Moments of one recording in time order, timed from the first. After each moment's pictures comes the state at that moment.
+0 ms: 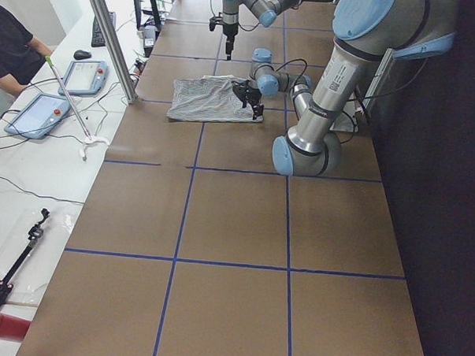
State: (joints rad) left arm -0.37 -2.26 -1.64 -1.59 -1.70 -1.96; right arm 0.77 -1.02 1.79 -1.69 2.07 1.03
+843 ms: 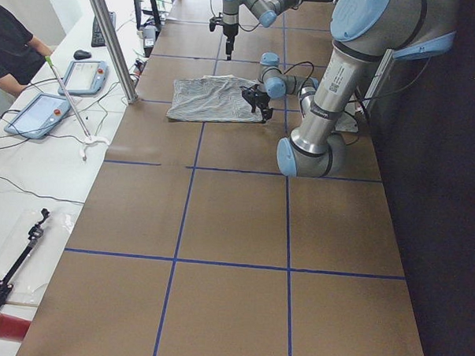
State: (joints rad) left arm -0.33 -2.24 -1.66 -1.56 -1.69 -2.01; right arm 0.77 -1.01 1.78 -1.69 2.07 1.03
